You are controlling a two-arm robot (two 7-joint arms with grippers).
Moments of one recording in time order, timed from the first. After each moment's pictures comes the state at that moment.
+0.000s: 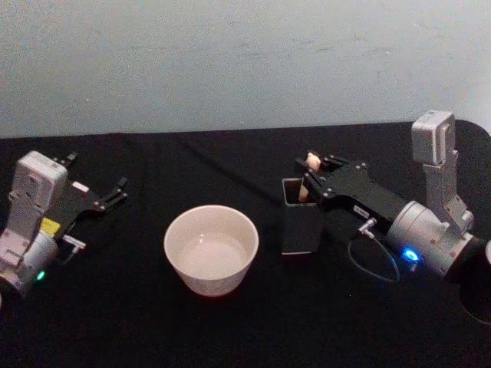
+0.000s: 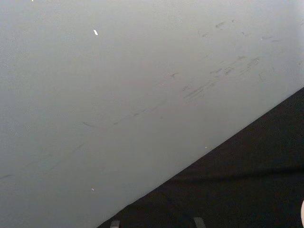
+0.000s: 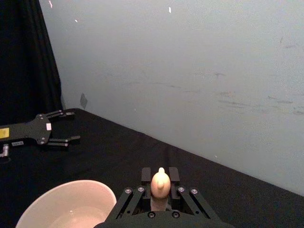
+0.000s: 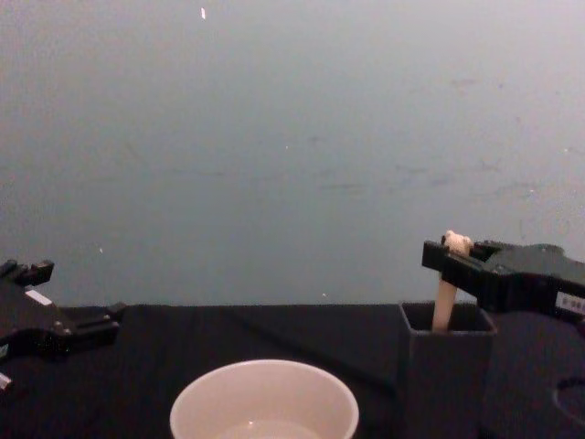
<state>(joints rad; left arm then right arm) -0.20 0.60 0.45 -1.41 -0.25 -0.12 0.03 0.21 0.42 -0.36 -1.50 0.47 -0.01 0.44</state>
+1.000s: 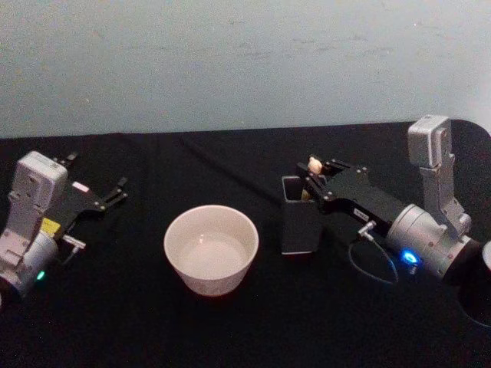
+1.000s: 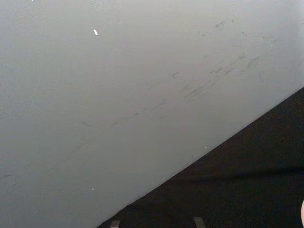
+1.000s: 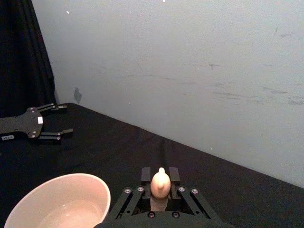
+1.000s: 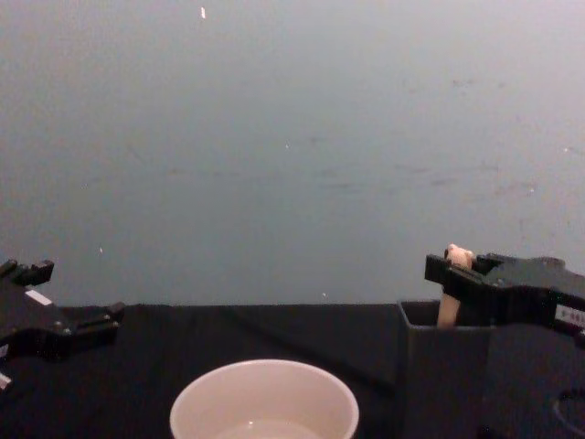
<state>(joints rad) -0.20 0.60 0.45 -1.41 -0.25 -0.12 0.03 0.21 0.41 -0.36 -1.48 0.45 -0.01 0.43</state>
